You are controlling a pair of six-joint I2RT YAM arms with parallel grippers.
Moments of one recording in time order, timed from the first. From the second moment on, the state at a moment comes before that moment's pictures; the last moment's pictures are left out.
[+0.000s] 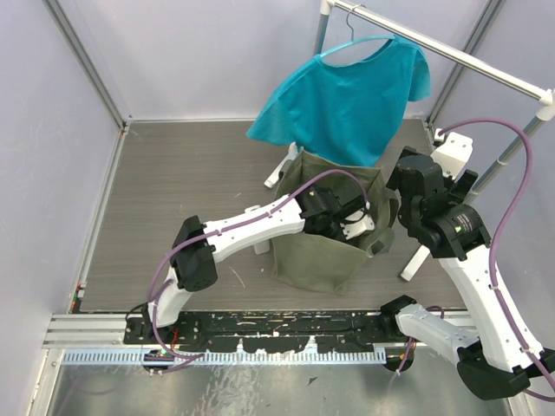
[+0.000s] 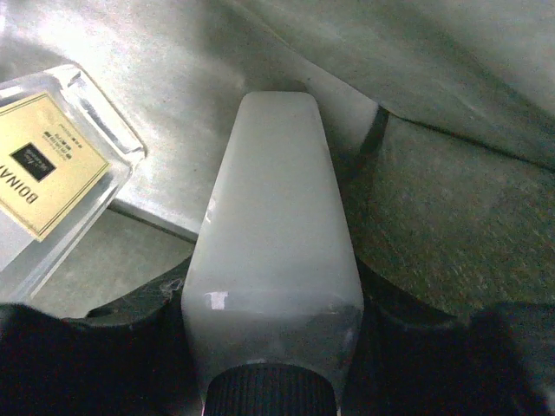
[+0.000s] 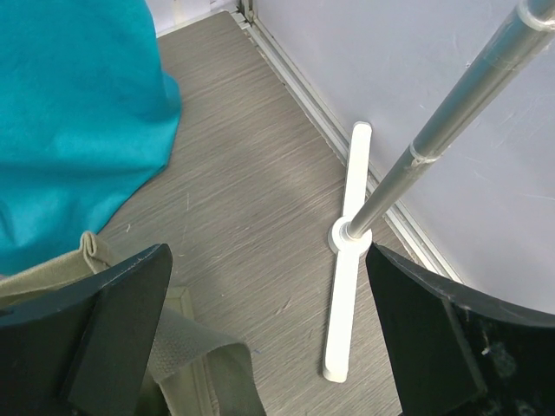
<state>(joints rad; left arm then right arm) -1.17 2.13 2.08 -1.16 0.06 0.17 0.43 0.94 1.34 -0.96 0.92 0.46</state>
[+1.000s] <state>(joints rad) -1.12 2.04 2.04 -1.01 0.26 0.04 0.43 0.94 1.31 -0.94 0.89 0.43</state>
